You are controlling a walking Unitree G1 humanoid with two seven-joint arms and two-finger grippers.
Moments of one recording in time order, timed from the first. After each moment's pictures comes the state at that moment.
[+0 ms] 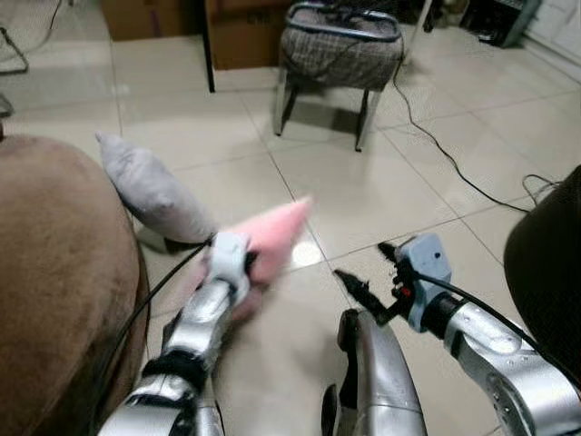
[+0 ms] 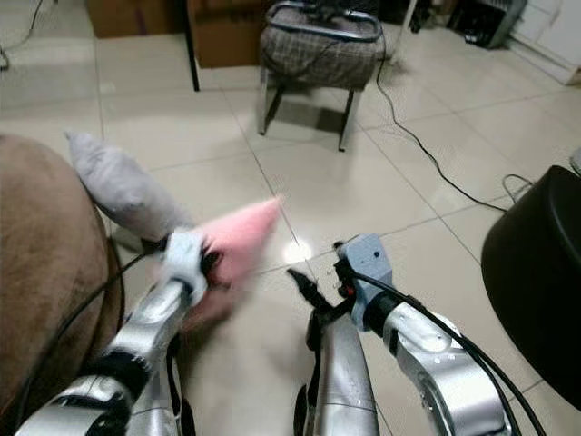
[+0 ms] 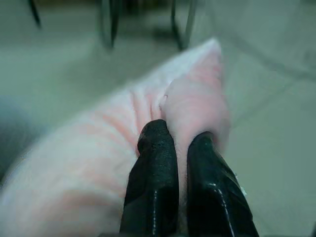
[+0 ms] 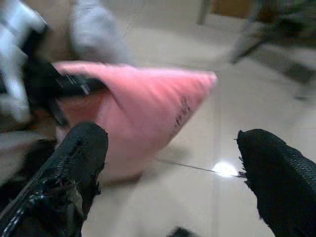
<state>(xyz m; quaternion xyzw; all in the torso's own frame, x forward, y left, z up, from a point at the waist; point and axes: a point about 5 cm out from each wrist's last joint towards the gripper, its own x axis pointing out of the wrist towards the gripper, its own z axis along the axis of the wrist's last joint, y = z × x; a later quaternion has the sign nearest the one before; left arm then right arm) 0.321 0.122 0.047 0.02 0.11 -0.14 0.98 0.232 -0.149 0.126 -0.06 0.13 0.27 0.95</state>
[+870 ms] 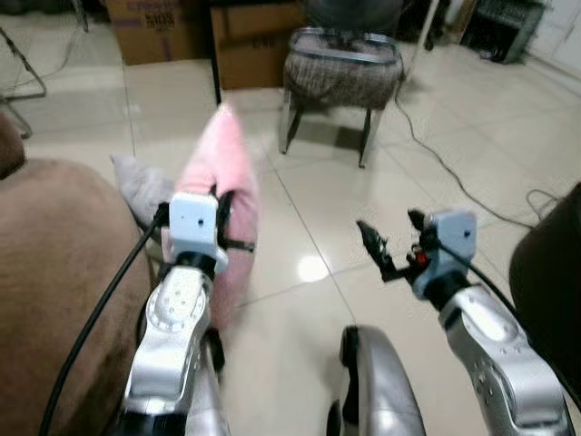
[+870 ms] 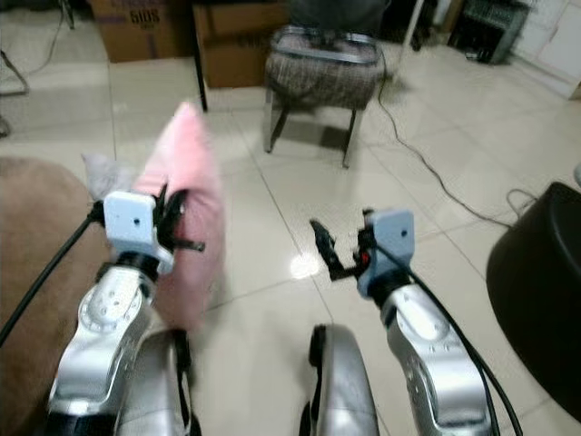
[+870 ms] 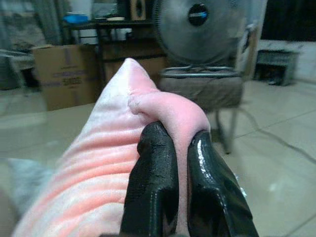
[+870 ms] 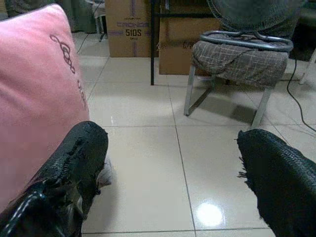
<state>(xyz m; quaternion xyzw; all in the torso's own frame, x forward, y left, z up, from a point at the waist) 0.271 0.132 0.150 0.04 -0.06 -0.06 1.00 0.250 -0.154 0.141 0.01 0.04 0.16 0.99</state>
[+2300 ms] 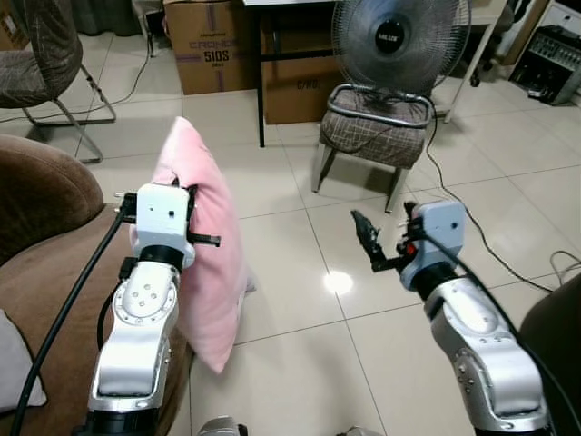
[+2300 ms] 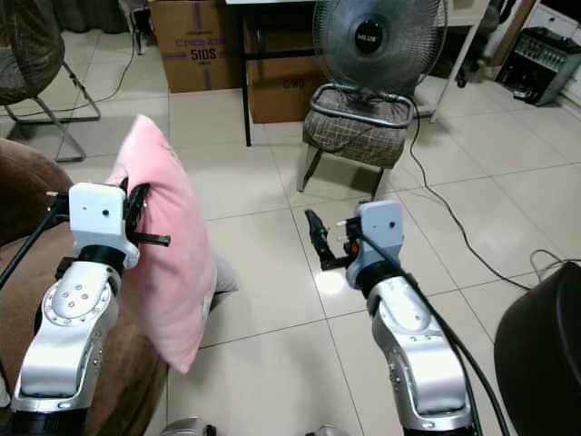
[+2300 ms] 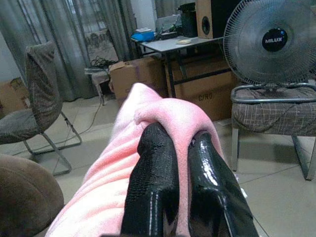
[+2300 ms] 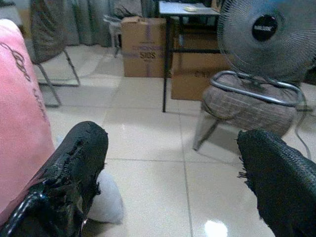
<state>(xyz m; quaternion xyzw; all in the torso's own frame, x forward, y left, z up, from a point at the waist) 0.274 0.171 0.161 0.10 -0.04 0.01 0.99 0.261 -0.142 0.139 0.00 0.04 0.12 0.99</state>
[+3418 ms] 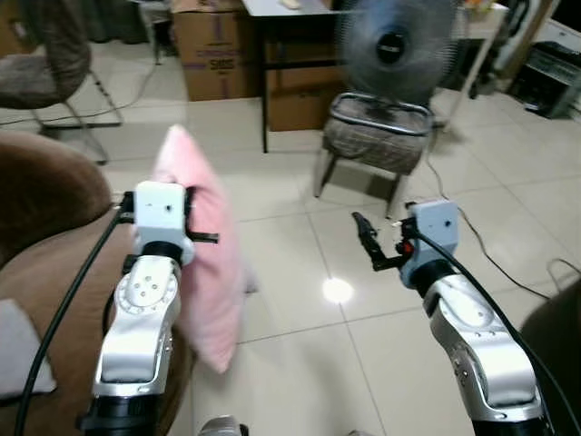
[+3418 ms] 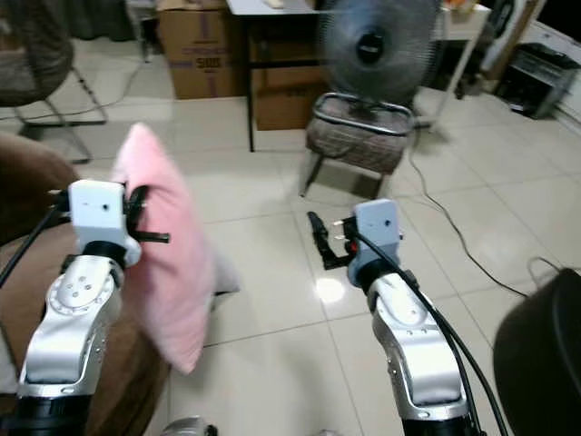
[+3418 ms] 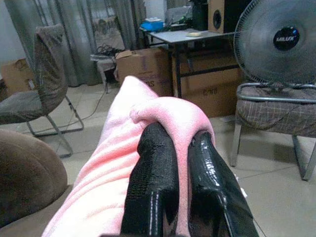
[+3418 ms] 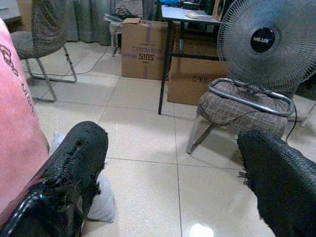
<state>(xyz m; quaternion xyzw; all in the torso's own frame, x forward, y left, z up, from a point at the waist) 0.285 0.173 0.154 0.08 -0.02 0.01 1.00 0.267 -0.145 0.137 -0.03 0.04 0.12 0.99</state>
